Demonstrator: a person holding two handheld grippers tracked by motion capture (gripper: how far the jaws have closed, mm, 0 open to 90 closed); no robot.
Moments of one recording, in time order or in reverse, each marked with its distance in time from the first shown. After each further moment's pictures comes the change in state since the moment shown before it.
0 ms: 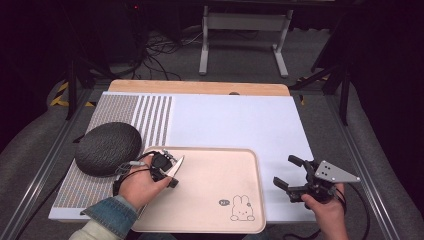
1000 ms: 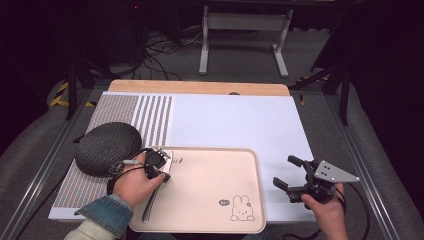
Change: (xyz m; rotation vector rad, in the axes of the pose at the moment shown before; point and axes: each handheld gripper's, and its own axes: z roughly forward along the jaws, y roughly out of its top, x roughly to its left) left arm 0.015 -0.007 -0.008 -0.013 0.090 -0.010; right arm 0.000 0.000 0.001 0.004 0.004 0.000
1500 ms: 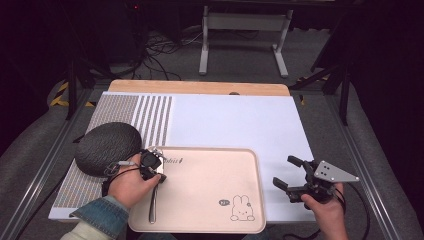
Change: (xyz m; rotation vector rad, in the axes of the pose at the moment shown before) left arm 0.003 -0.010 -0.005 0.000 0.006 -0.005; right arm 0.000 -0.001 0.001 0.002 0.000 0.004
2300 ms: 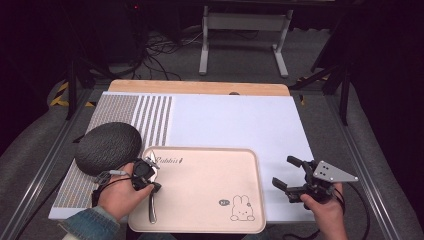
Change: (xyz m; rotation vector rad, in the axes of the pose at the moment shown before) left arm -0.007 -0.027 -0.009 0.013 -0.029 0.024; right arm 0.001 0.000 0.001 0.005 0.000 0.000
